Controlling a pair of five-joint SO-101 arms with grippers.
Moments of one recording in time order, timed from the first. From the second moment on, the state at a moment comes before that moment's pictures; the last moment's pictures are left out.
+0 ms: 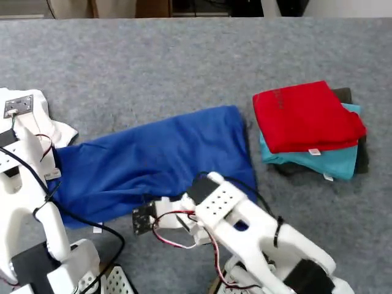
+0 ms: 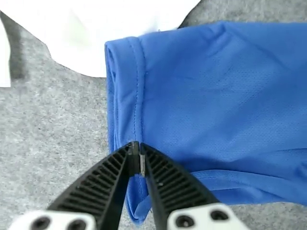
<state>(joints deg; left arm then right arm) -31.6 -19.6 33.6 73.5 -19.7 -44.7 -29.8 58.2 72.9 50.4</state>
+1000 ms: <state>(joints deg) -34.6 0.0 23.6 64.4 -16.2 -7.2 26.1 1.9 44.0 35.9</state>
